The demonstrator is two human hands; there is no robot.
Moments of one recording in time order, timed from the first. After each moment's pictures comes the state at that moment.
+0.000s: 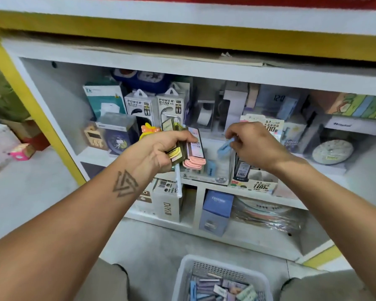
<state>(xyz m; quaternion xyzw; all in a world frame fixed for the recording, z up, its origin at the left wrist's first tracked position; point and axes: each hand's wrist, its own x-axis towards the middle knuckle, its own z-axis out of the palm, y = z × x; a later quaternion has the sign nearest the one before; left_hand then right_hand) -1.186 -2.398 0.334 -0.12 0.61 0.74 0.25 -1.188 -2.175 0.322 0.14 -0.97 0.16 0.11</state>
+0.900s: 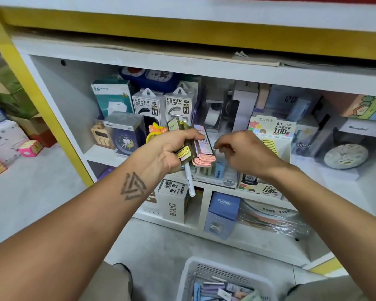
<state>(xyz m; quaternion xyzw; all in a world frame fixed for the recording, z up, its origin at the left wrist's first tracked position) -1.193 -2.398 0.332 -0.15 0.57 0.78 0.22 -1.183 -2.210 0.316 0.17 -0.96 0.20 0.05</state>
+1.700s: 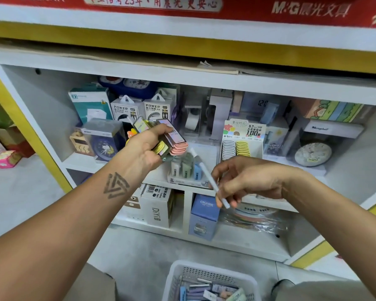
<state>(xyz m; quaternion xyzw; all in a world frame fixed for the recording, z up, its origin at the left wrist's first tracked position) -1.203 -2.387 0.335 -0.19 0.50 0.83 0.15 -1.126 -2.161 0.337 0.10 -0.79 0.50 -0.35</state>
